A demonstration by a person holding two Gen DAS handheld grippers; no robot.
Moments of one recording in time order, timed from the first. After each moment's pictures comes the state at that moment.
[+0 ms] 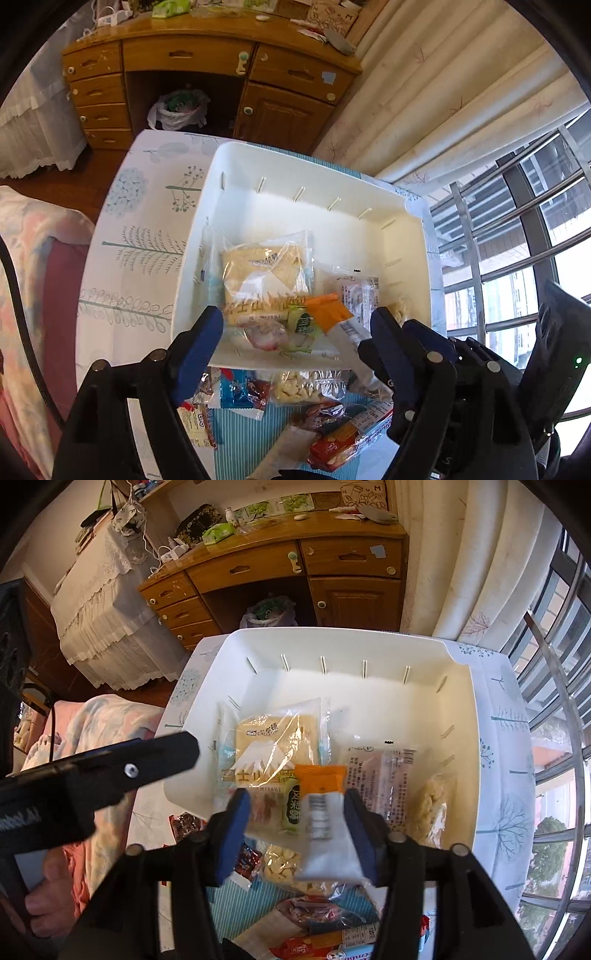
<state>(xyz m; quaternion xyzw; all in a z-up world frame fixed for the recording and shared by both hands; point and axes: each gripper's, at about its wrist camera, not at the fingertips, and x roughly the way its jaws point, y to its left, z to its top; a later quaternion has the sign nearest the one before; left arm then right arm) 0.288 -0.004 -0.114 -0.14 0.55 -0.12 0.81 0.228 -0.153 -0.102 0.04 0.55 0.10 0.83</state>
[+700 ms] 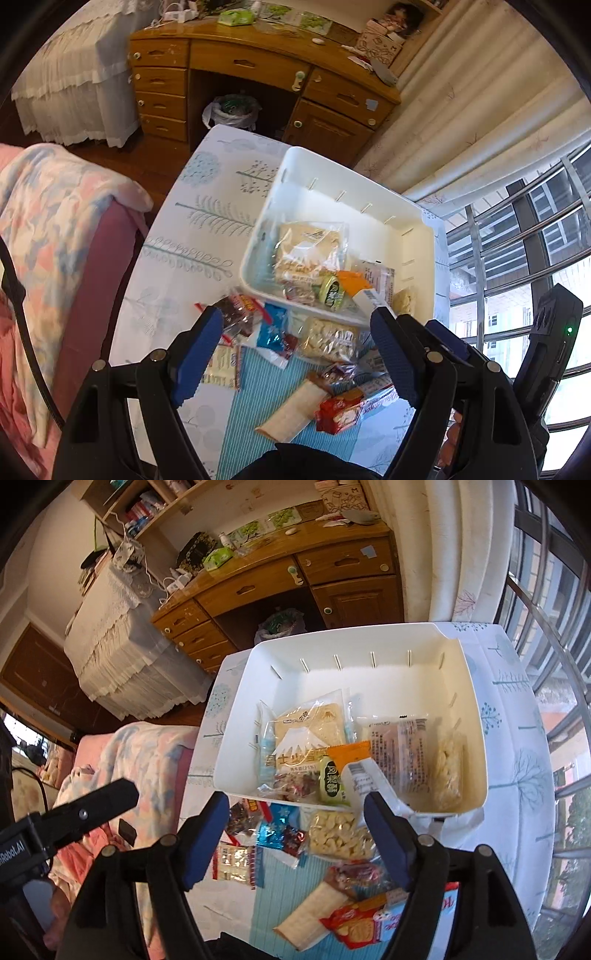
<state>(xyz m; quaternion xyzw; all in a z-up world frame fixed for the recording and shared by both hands) 0.202 0.051 -0.068 -0.19 0.54 -0.04 0.82 0.179 -0.155 -0.073 0.13 0.53 0.10 0.83</state>
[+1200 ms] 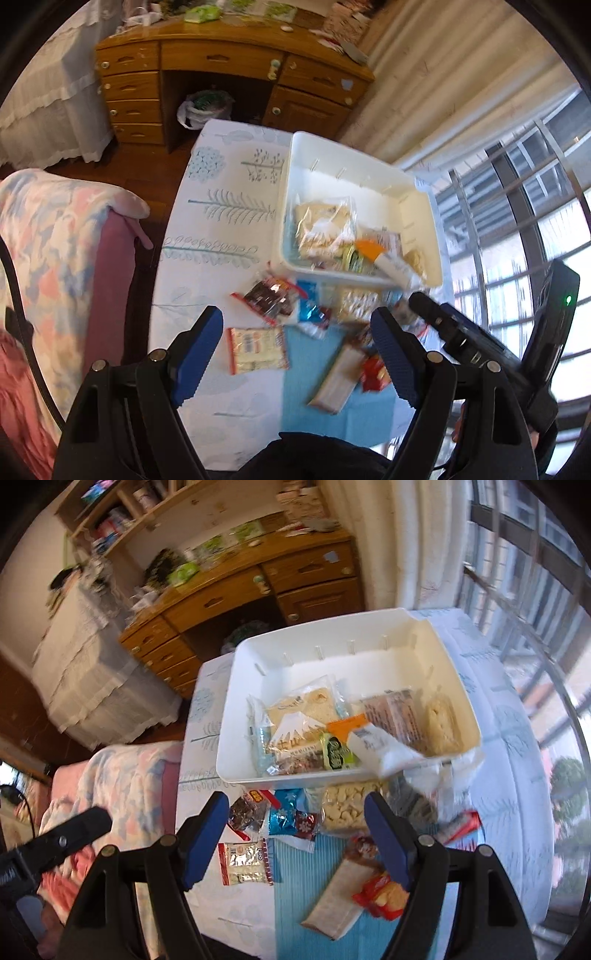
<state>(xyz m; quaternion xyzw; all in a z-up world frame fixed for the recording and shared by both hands) 0.183 0.118 -0.071 -0.13 0.56 -0.13 0.81 0.133 -0.104 -0.071 0.15 0.51 -0.01 0.84</state>
